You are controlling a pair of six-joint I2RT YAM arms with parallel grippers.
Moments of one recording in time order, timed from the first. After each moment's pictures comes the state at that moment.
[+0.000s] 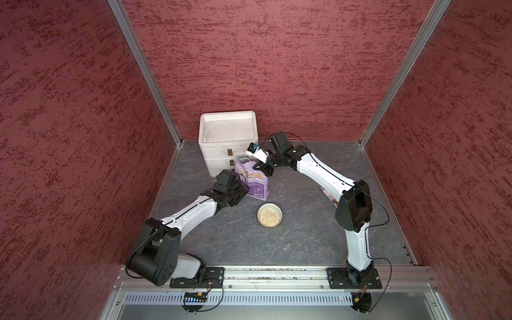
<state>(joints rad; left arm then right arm) -0.39 1.39 0.77 -0.20 0.16 -1.14 0.63 2.06 1.94 -0.67 -0.47 -0.45</state>
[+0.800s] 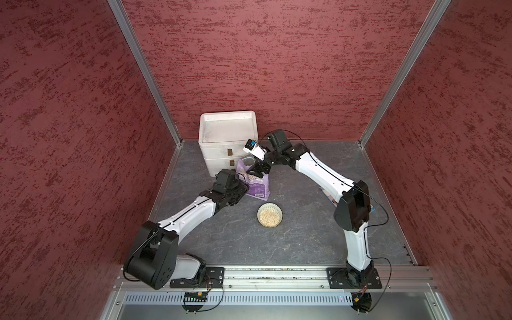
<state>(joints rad) -0.39 1.36 0.77 -0.20 0.15 -1.15 0.65 2.10 2.02 -0.67 -0.49 -0.41</state>
